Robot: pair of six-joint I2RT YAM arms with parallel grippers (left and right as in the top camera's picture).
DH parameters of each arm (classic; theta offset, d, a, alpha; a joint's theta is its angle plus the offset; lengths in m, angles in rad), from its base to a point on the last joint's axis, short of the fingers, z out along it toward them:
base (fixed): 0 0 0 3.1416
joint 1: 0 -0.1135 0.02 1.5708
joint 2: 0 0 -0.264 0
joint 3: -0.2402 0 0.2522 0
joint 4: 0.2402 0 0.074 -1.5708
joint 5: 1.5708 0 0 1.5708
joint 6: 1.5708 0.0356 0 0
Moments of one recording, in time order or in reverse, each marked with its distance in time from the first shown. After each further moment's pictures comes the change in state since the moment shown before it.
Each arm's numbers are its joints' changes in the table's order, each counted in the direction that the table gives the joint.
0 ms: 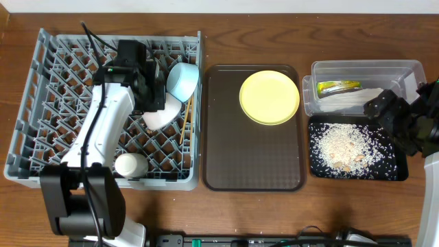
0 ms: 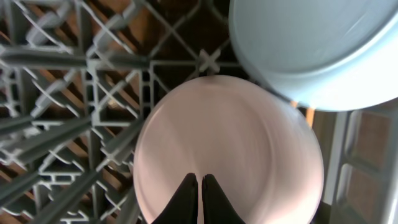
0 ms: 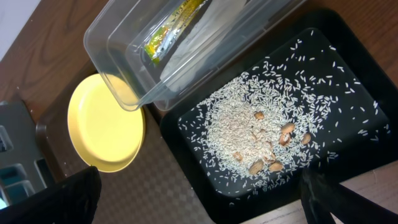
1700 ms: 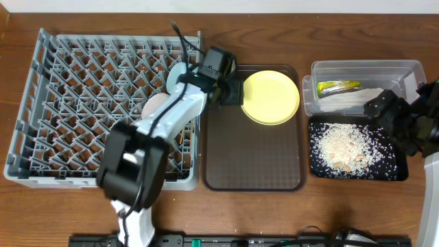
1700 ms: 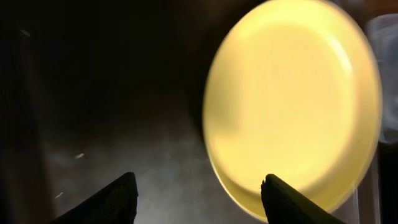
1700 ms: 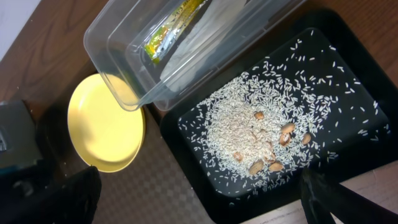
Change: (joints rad) left arm 0.407 0.278 -0.056 -0.462 0.184 -0.375; right arm 0.000 0.000 0.000 0.000 0.000 0.000
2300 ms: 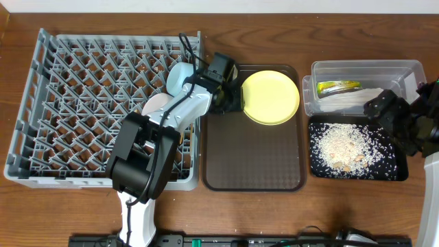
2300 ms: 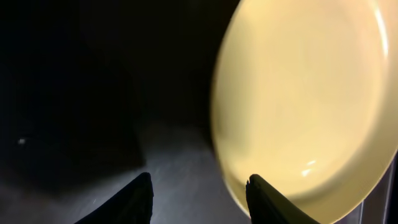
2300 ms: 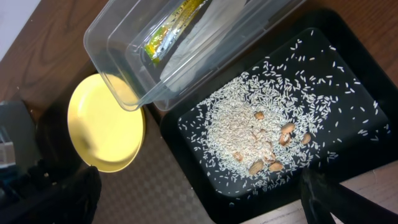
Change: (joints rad) left arm 0.008 0.070 0.000 0.015 0.058 -0.072; right arm 0.000 0.000 0.000 0.000 0.000 0.000
